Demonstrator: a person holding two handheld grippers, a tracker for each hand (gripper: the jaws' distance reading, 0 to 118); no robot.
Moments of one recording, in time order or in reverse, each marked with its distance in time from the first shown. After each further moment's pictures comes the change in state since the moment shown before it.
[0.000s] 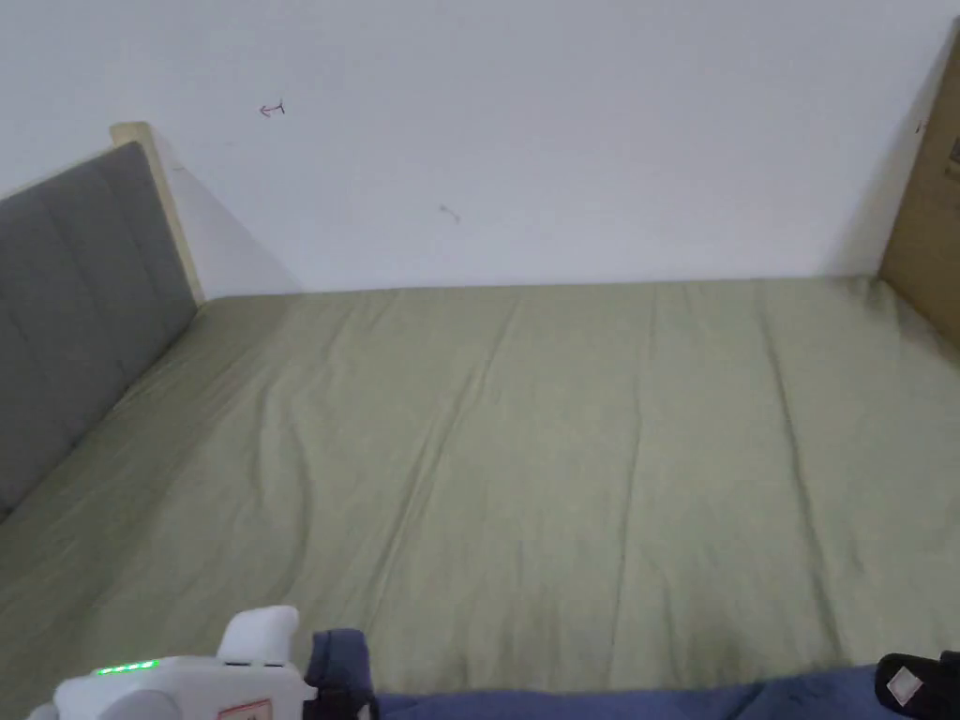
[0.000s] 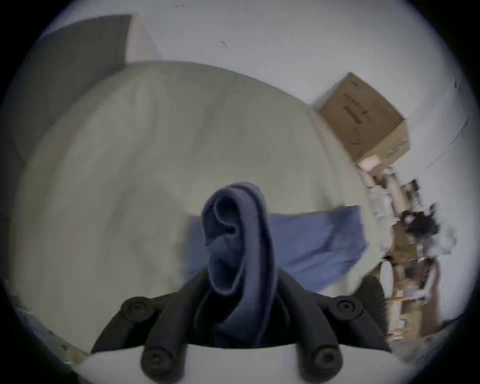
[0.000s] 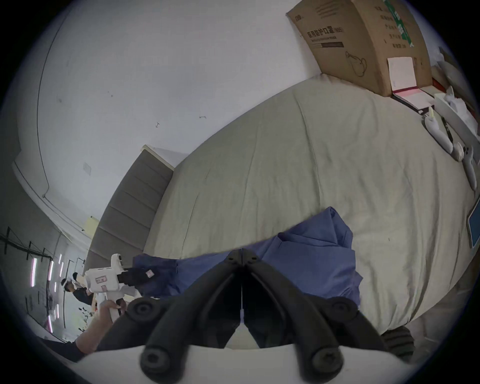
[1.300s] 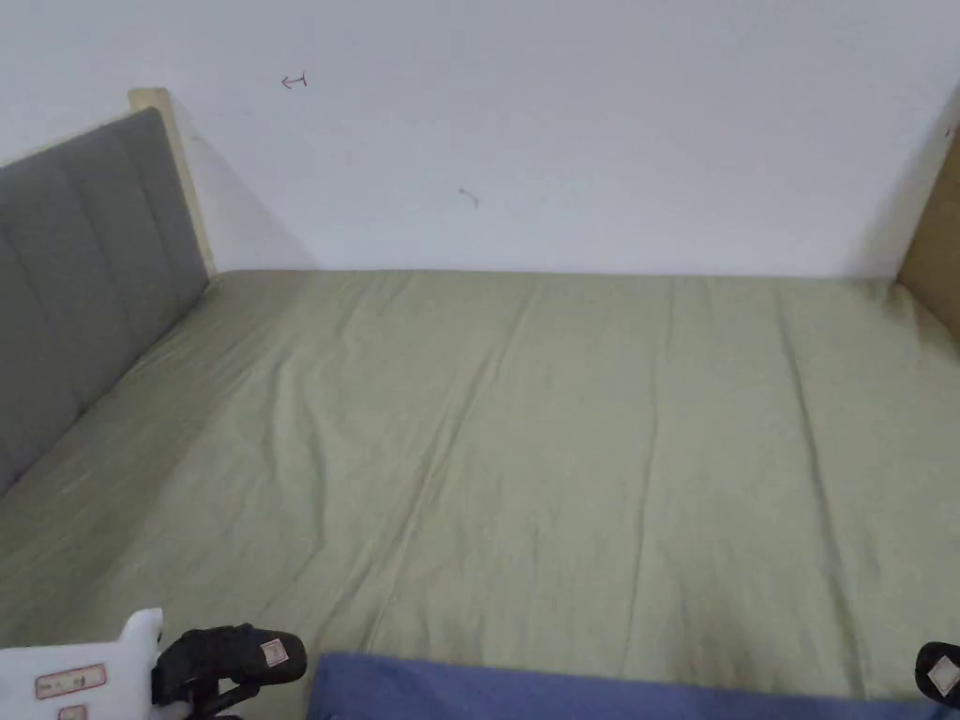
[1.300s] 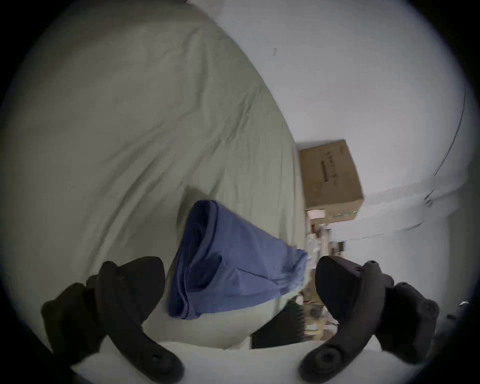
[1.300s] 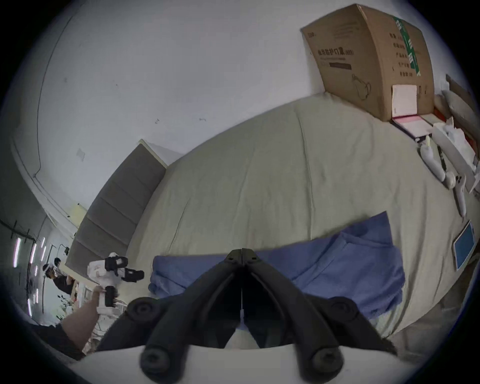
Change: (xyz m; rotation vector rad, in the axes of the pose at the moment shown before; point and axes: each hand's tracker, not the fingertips) left arm -0.185 -0.014 0.006 0.020 -0.385 0.502; right arm -0.018 0.004 -0.011 0.021 -0.081 0.107
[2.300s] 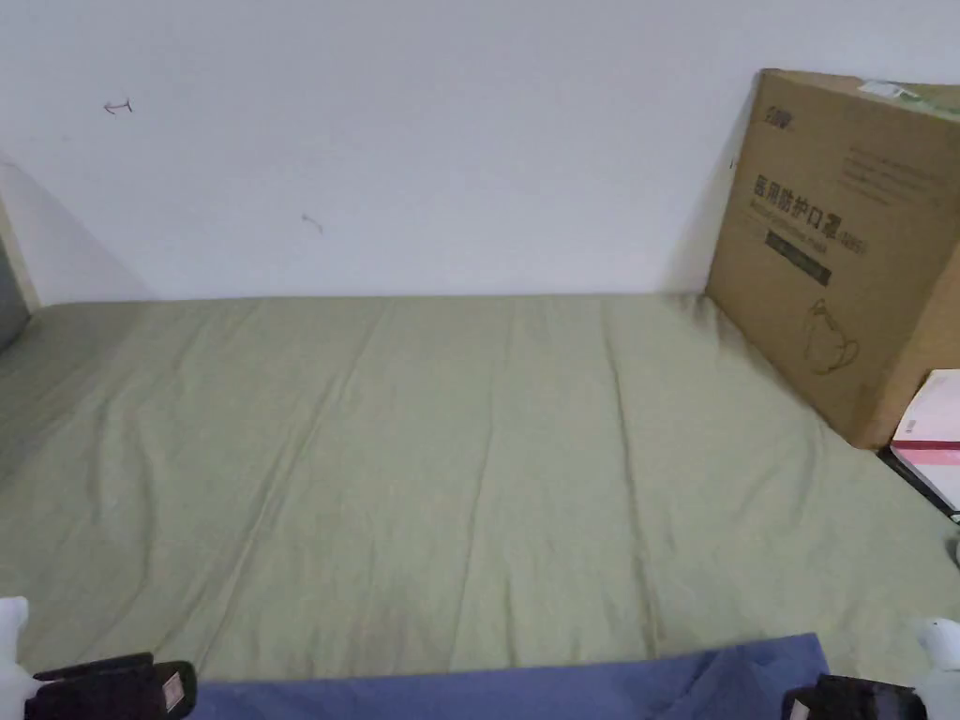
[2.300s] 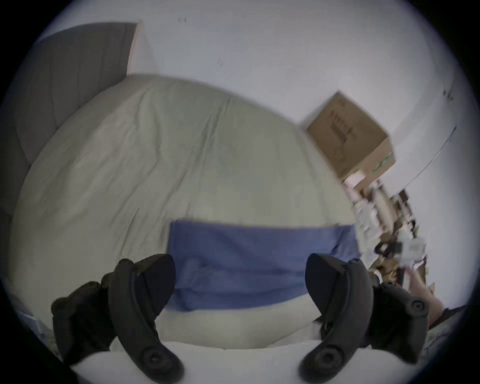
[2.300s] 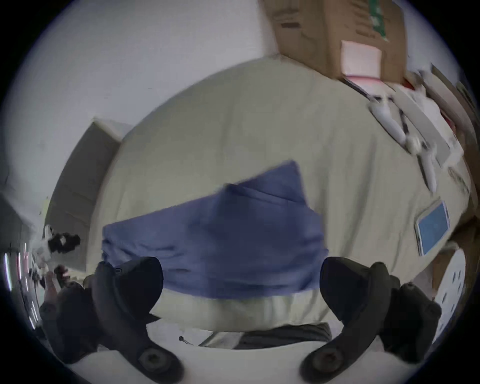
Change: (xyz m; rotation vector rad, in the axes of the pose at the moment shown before) left arm 0.174 -0.081 0.001 0.169 0.324 -0.562; right arm 0.107 -0.010 0.039 -0.193 -0.174 0.020
